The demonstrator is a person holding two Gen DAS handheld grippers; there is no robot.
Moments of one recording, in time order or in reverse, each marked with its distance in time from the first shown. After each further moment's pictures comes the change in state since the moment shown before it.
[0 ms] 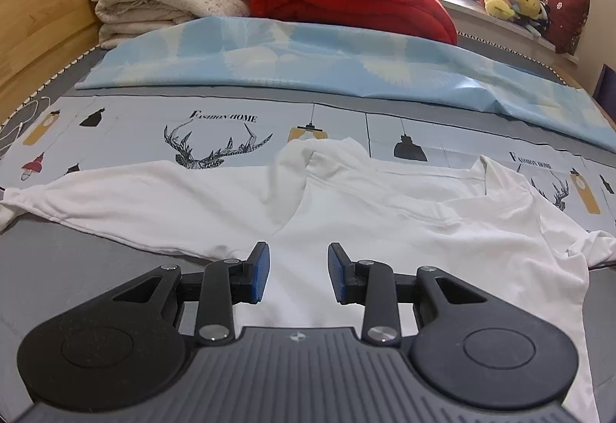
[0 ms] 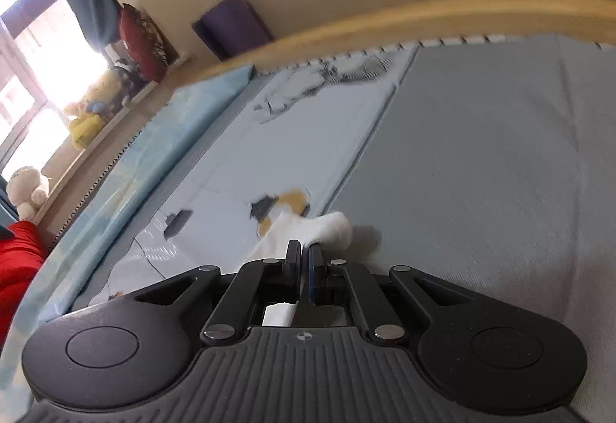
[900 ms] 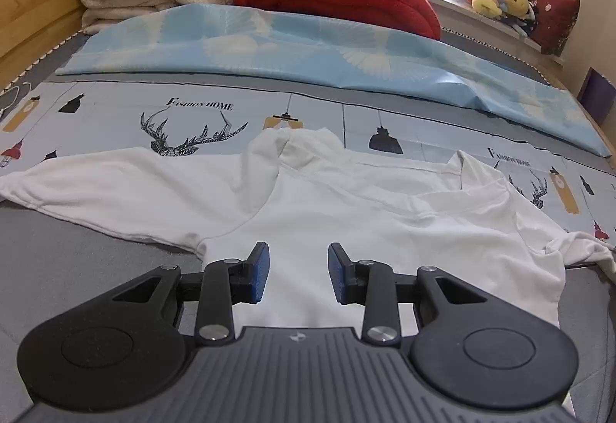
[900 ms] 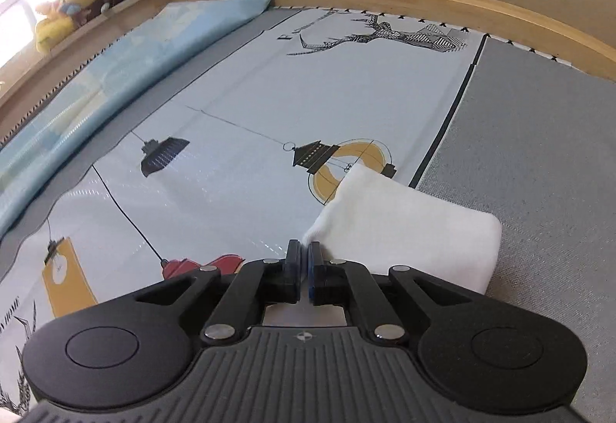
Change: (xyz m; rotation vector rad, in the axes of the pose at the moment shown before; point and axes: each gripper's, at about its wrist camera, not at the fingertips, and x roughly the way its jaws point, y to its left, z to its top) left arm 0.000 -0.008 0.000 -0.017 0.029 -0.072; right arm 0.076 0.091 -0.021 -0.200 0.121 -0.184
